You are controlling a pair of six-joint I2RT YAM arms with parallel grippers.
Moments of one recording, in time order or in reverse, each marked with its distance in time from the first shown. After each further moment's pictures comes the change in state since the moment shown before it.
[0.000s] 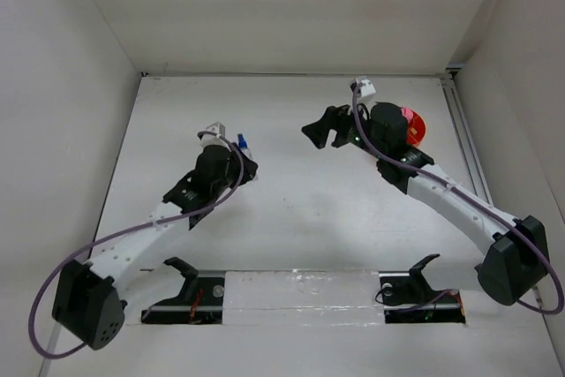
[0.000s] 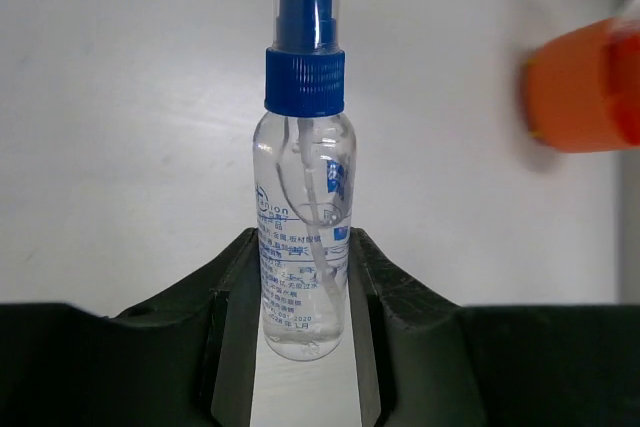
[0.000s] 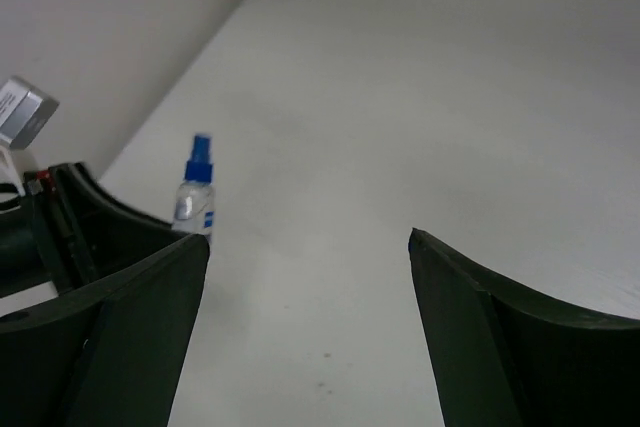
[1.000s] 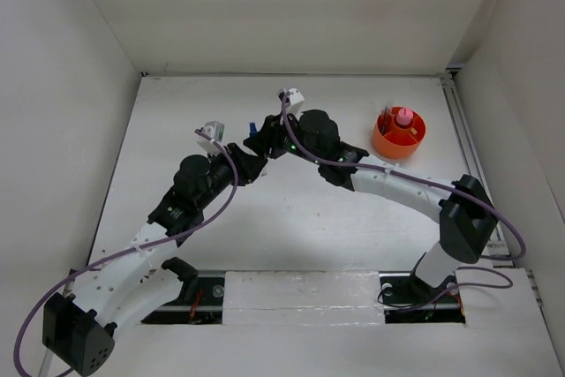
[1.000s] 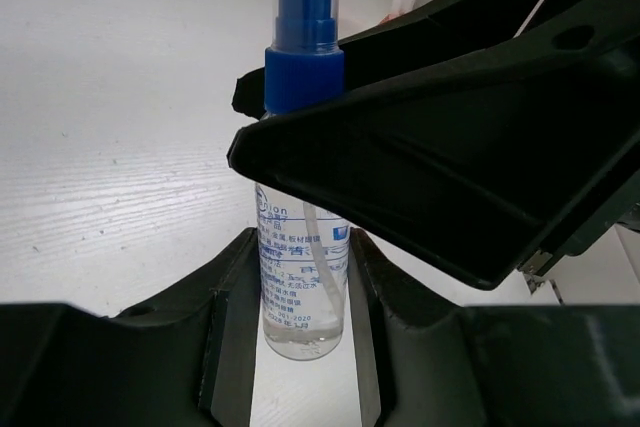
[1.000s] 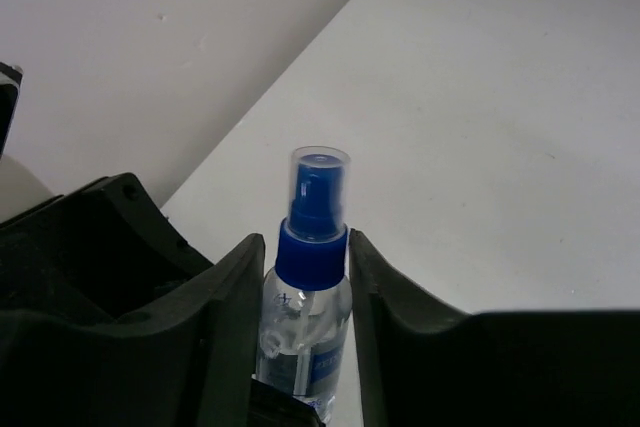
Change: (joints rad) left arm -0.009 -0.272 -0.077 0.281 0.260 0.129; right arm 0.360 0.345 0.247 0.149 0.092 0.126
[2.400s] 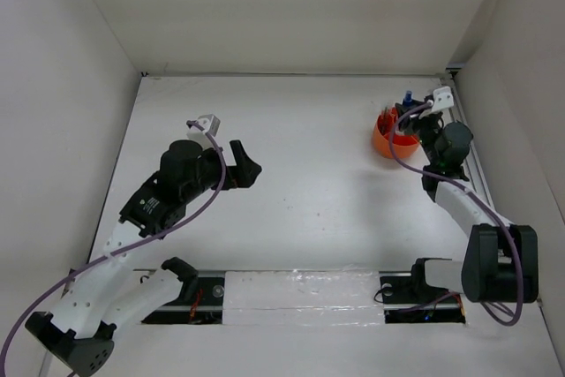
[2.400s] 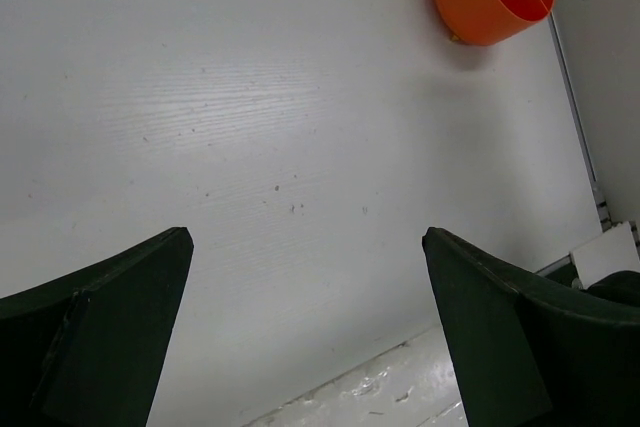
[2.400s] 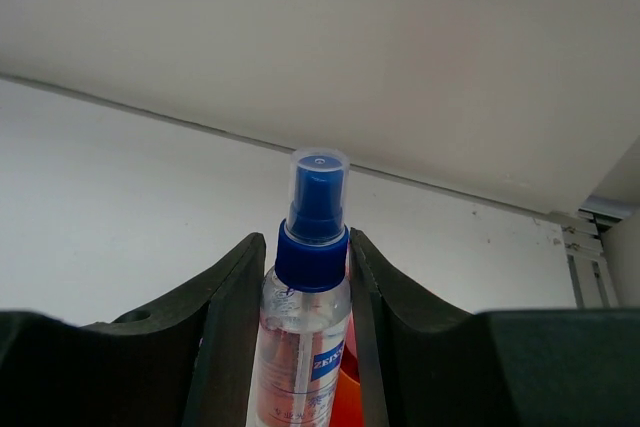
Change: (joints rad) left arm 0.000 -0.015 0.354 -0.655 -0.055 0.119; right arm -0.909 -0.375 -0.607 0.502 -0.209 -0.553
